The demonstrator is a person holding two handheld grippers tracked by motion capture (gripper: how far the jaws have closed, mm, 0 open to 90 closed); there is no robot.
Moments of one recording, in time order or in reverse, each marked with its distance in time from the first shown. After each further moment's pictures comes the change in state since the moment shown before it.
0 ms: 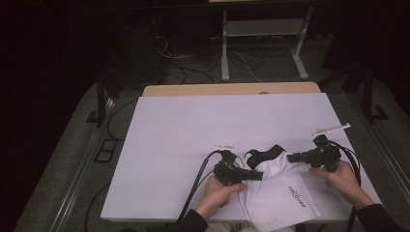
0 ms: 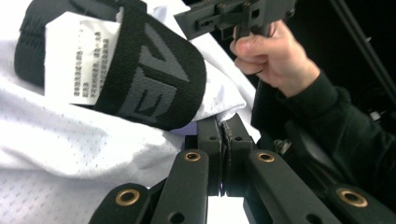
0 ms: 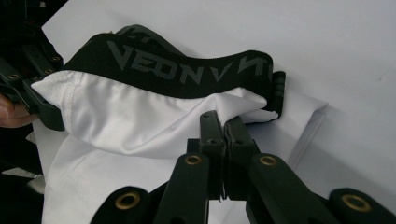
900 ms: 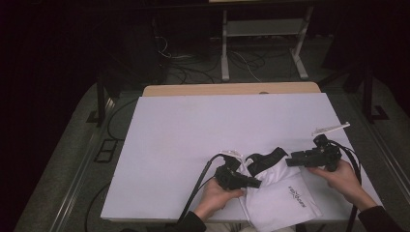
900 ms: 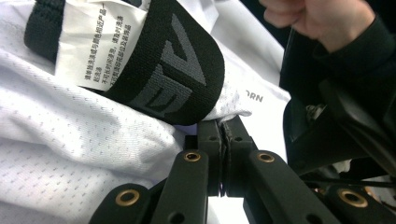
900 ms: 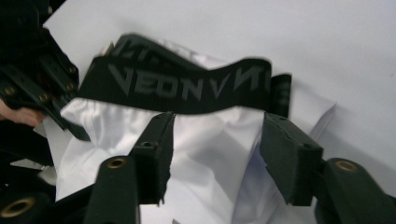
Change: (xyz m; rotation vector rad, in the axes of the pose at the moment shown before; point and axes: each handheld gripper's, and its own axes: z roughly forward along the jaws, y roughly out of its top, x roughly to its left) left arm -0.005 -0.006 0.005 0.129 0.101 0.097; right arm 0.003 0.005 -0.003 0.024 0.013 -0.003
